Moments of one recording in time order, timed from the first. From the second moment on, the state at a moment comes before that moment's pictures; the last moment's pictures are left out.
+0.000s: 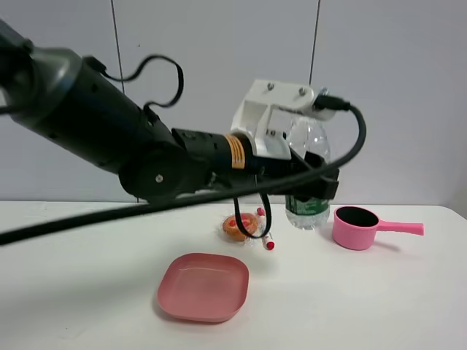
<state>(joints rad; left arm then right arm) -0.78 1.99 -1.15 0.36 -0.62 -0.28 -0.02 0.00 -0.50 -0.07 1.05 0.02</state>
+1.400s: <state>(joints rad) -0.76 2.28 -1.22 0.36 -0.65 -0.23 -0.02 0.00 -0.50 -0.07 1.05 0.02</state>
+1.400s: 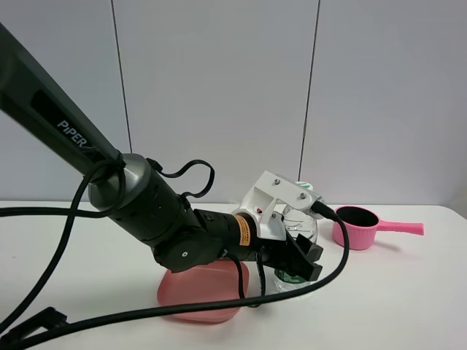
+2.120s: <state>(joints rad) -0.76 2.25 -1.22 0.38 -0.78 -0.42 -0.02 0.00 -0.50 -0.07 1.05 0.02</state>
